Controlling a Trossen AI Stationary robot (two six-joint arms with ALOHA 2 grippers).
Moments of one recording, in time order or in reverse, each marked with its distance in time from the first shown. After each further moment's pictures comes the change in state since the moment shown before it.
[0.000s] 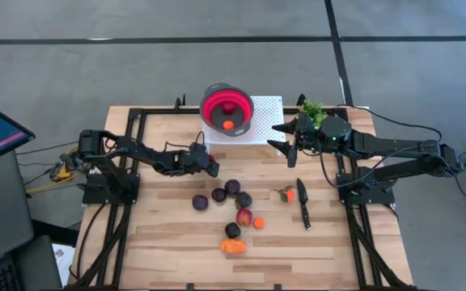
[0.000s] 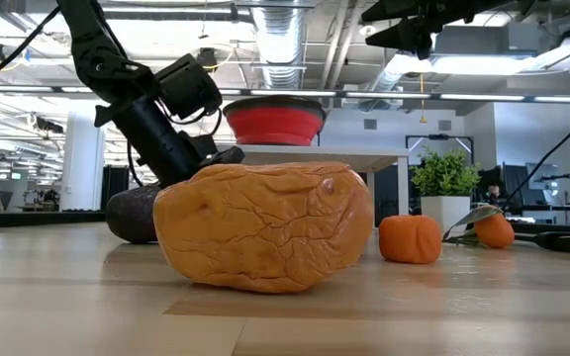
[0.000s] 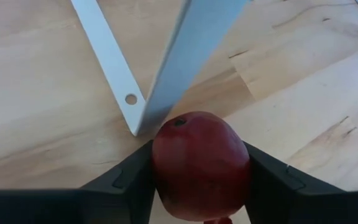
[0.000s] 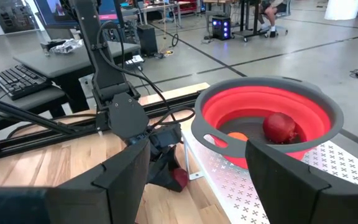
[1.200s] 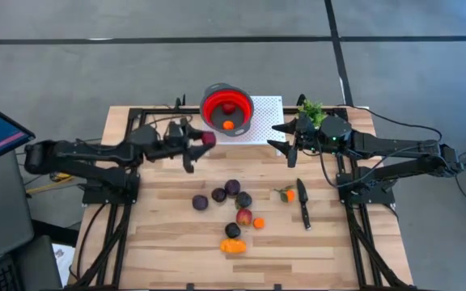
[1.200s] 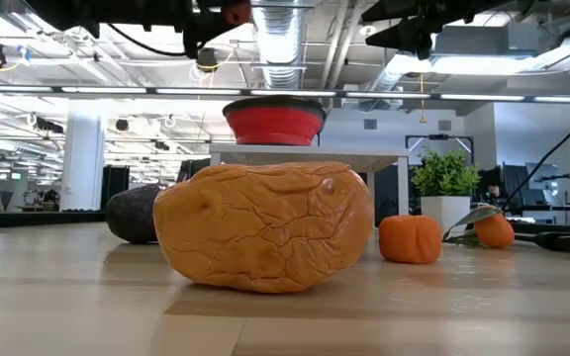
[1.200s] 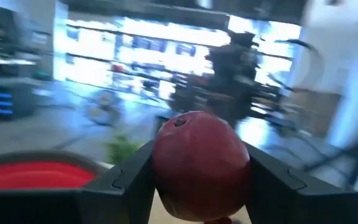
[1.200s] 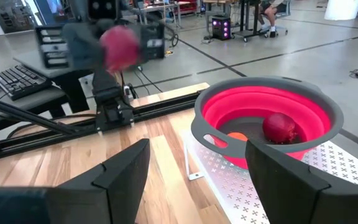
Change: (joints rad) left arm 0.027 -0.616 0.000 0.402 0.332 0.735; right arm 0.000 0.000 0.000 0.000 0.000 0.000
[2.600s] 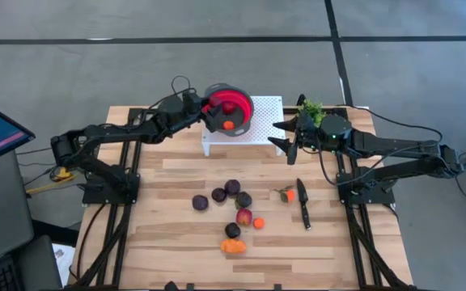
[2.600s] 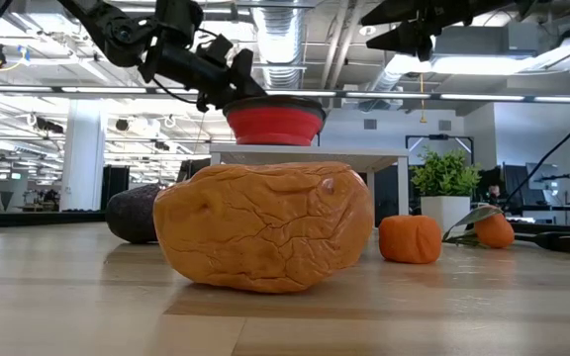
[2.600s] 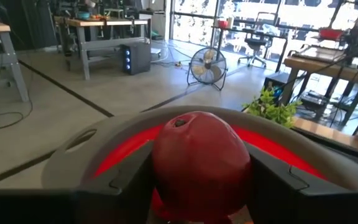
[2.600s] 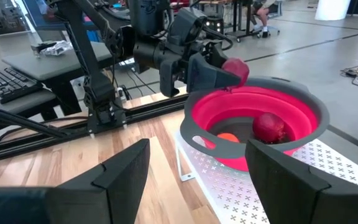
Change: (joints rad) left arm 0.350 0.363 0.187 -0.068 -0.070 0.059; right arm -0.027 0.000 0.000 0.000 0.000 0.000
